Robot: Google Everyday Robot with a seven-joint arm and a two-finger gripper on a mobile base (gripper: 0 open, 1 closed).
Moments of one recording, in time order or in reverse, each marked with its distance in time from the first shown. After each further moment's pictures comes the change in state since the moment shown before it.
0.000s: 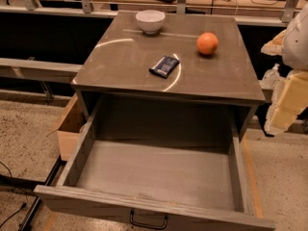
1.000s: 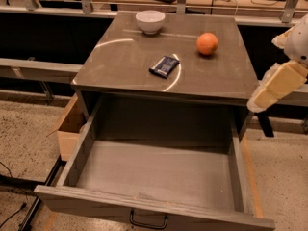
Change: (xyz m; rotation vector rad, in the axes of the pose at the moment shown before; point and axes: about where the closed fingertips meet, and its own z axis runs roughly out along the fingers) arm 0.005 -0.051 0.018 0.115 -0.180 0.246
